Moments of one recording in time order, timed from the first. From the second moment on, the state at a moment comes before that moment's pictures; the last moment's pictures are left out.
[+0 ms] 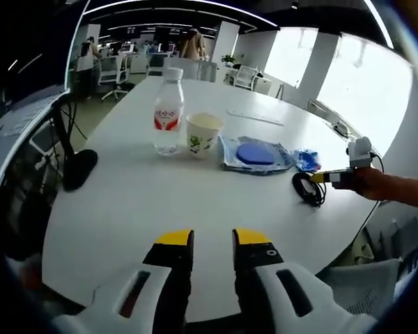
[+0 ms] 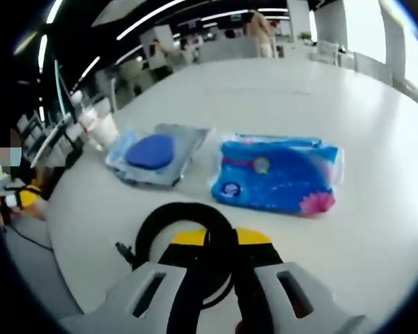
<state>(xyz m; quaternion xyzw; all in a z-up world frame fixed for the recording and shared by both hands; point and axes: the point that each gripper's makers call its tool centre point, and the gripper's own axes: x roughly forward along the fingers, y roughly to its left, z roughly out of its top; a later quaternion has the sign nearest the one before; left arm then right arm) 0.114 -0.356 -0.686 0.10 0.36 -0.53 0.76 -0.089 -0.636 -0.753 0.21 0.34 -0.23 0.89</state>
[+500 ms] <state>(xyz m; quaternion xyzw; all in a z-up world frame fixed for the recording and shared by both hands) 0.104 -0.379 -0.674 0.09 0.34 -0.56 0.75 -0.112 -0.629 -0.708 0.16 0.31 -0.21 0.91</state>
